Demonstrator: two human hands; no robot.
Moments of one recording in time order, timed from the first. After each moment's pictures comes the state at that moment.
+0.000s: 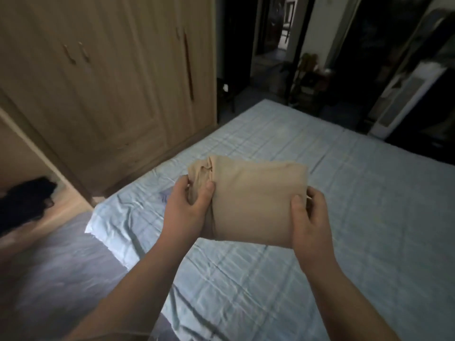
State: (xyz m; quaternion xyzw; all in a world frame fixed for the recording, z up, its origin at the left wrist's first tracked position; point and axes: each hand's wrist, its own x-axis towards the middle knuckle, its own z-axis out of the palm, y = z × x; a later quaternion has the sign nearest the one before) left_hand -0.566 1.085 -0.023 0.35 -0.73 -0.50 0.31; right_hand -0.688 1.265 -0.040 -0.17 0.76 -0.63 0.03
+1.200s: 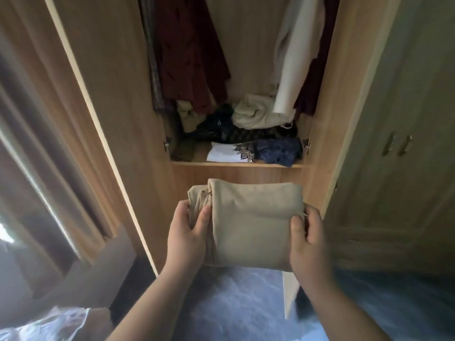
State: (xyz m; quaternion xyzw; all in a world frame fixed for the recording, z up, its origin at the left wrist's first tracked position) left_hand -0.082 0.524 0.014 0.60 -0.49 -0.21 0.59; right_hand -0.293 0.520 0.005 -0.55 0.54 -0.57 0.27
